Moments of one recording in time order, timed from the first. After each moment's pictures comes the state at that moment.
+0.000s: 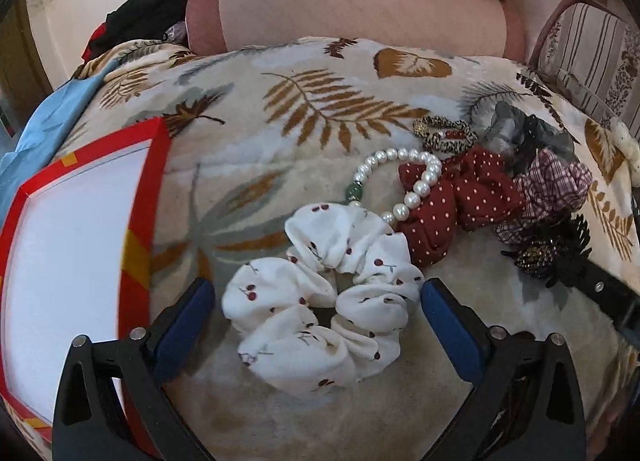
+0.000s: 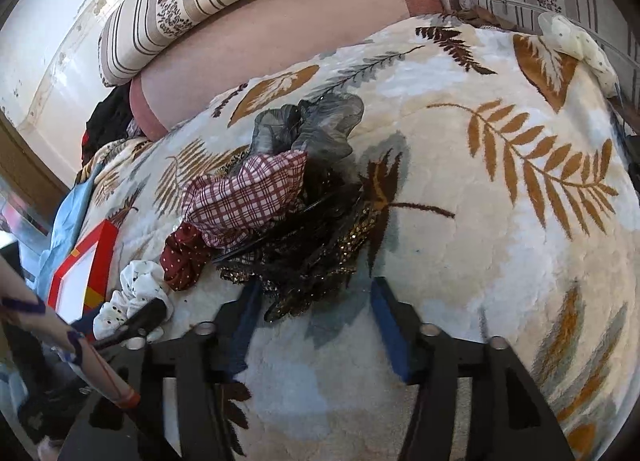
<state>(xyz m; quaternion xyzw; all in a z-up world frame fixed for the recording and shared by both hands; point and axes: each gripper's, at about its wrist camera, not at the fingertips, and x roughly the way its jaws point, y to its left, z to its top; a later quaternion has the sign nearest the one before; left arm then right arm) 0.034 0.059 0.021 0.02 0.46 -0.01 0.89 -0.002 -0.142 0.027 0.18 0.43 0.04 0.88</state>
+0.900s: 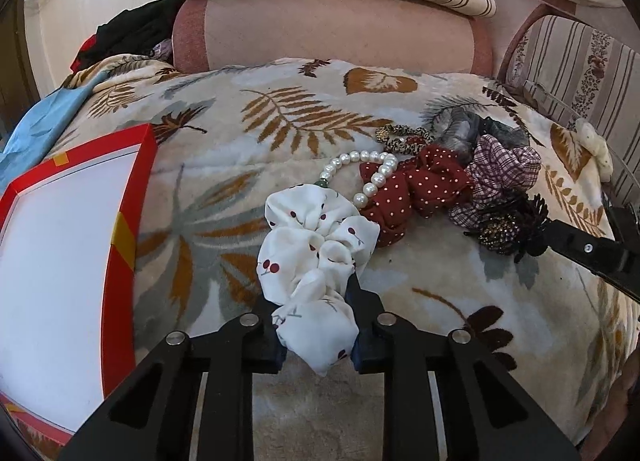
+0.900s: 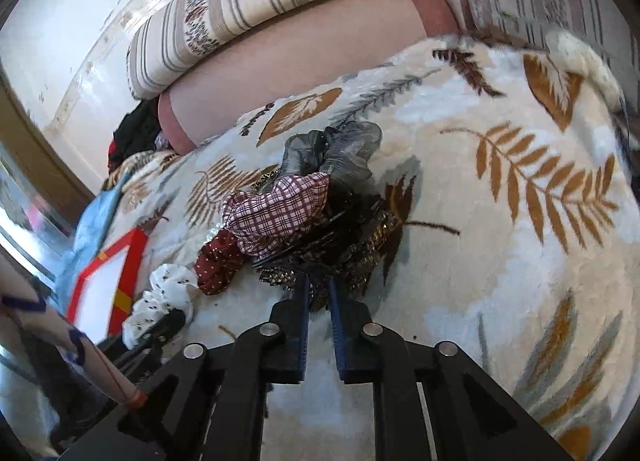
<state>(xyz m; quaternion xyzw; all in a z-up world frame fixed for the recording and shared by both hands) 0.007 0.055 0.025 0.00 0.42 -0.05 0.90 -0.016 -0.150 0.043 0.21 0.40 0.07 0.89</state>
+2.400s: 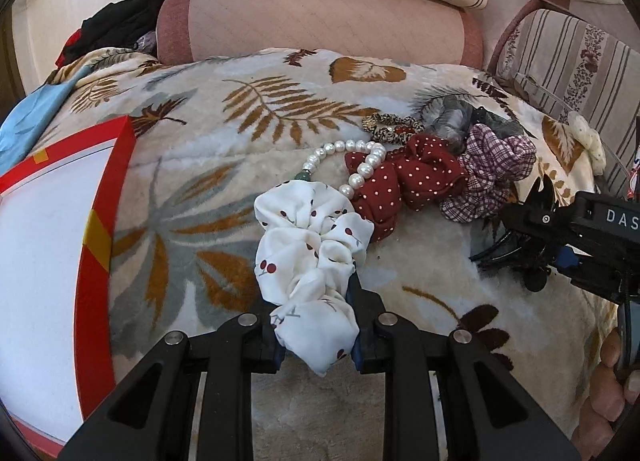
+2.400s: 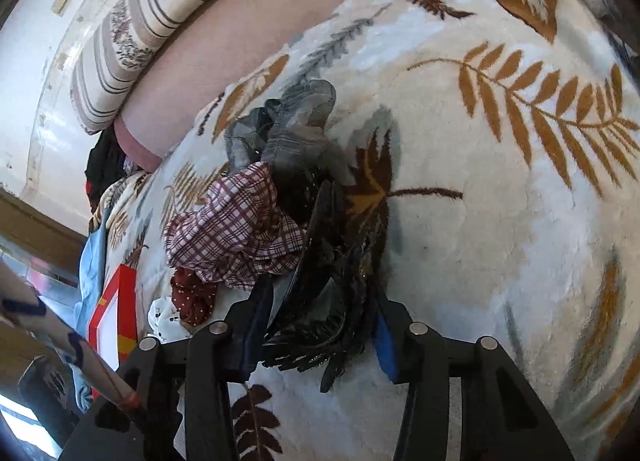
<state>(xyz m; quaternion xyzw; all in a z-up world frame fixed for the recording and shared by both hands) 0.012 0.051 0.018 -0.01 0.43 -0.08 0.90 0.014 -0.156 0.018 0.30 0.45 0.04 0.84</state>
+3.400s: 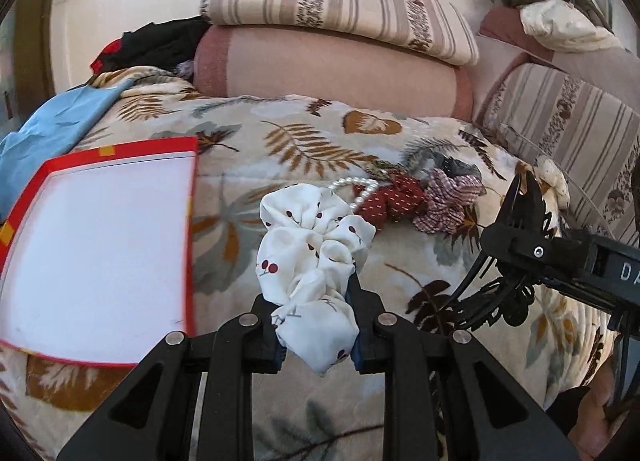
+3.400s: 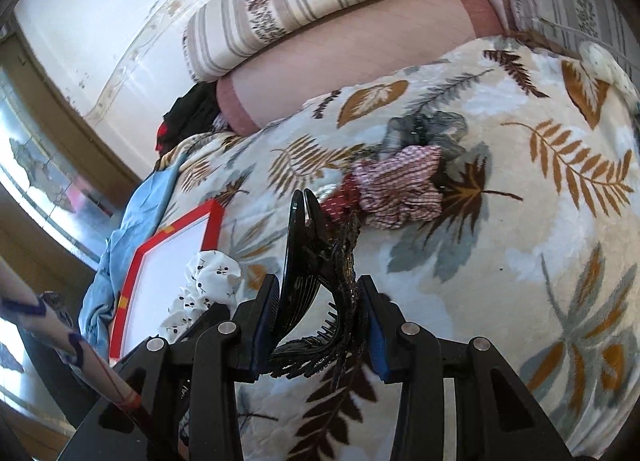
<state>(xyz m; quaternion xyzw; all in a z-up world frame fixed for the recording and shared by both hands) -0.069 0.089 0.073 -0.06 0.37 -0.06 0.93 -0.060 -0.088 0.087 0.20 0.40 0.15 0.88</state>
